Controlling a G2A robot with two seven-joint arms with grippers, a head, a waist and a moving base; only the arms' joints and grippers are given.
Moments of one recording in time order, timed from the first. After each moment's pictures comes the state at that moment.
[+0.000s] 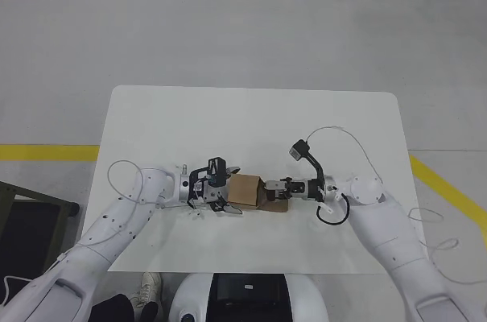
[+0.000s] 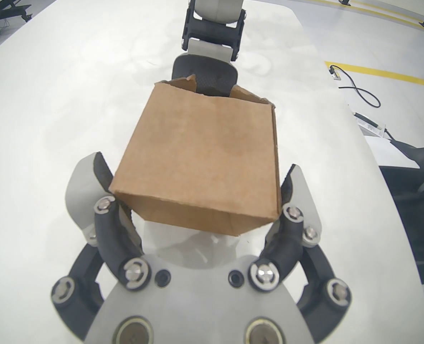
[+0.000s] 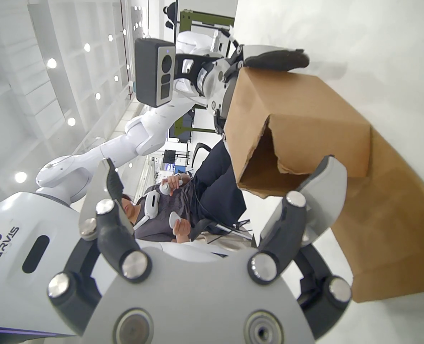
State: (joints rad) left arm 0.79 -1.09 -0.80 -1.10 1.51 -1.01 0.40; right arm -0.86 -1.21 1.02 -1.10 0.42 -0.45 1.26
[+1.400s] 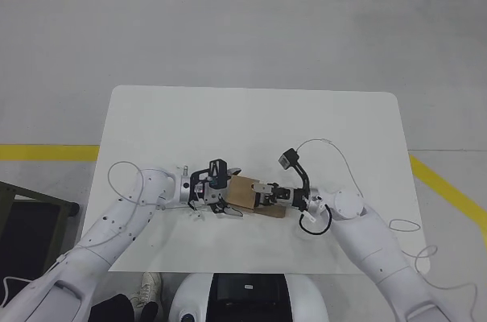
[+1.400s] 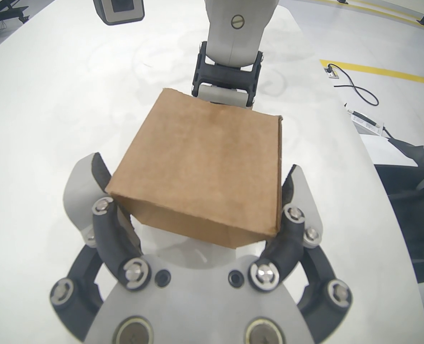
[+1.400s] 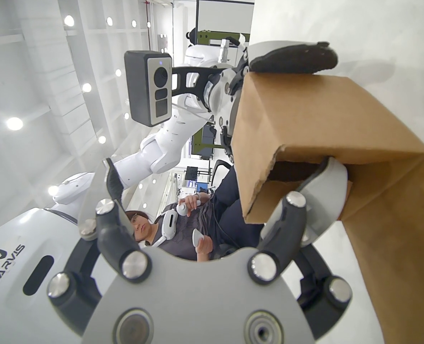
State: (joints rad) left arm 0.80 -1.09 -0.79 -1.13 1.51 -1.01 0.39; right arm -0.92 -1.26 0.94 -1.09 0.50 -0.50 1.07
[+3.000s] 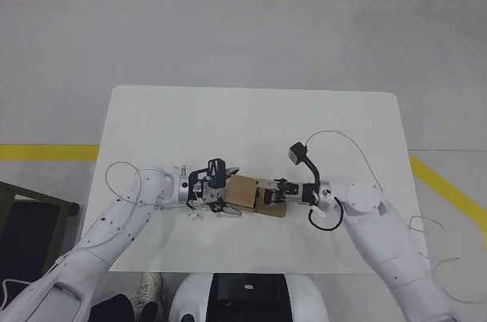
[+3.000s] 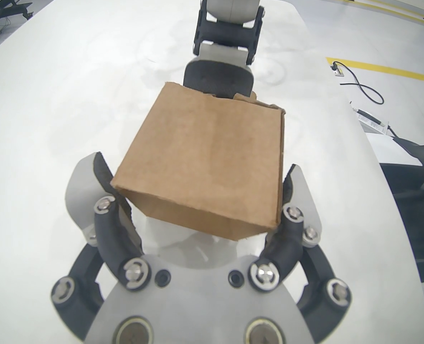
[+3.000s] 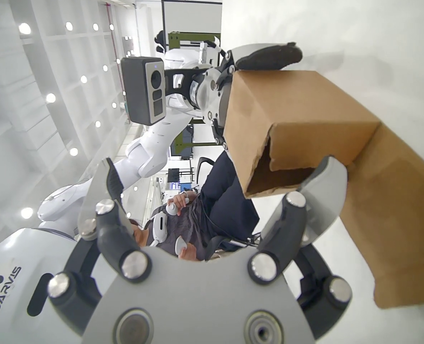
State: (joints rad) left arm 0.81 -1.08 -0.82 -1.14 1.52 -1.01 0.37; right arm -1.01 -1.19 1.12 -1.37 0.27 -0.17 1.09
